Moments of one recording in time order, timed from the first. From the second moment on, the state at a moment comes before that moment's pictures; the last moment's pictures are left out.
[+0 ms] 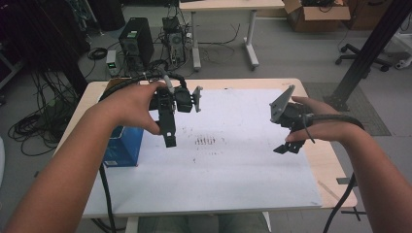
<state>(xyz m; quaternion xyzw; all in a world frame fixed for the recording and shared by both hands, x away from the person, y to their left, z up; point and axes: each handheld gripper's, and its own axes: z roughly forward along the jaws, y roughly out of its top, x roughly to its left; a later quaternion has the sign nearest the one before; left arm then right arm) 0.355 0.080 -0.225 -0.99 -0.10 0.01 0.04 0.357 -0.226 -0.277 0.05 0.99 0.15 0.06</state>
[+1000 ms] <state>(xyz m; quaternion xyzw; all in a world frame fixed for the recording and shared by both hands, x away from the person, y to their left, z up) 0.363 0.088 -0.229 -1.00 -0.09 0.01 0.02 0.369 -0.214 -0.285 0.05 0.99 0.14 0.05</state>
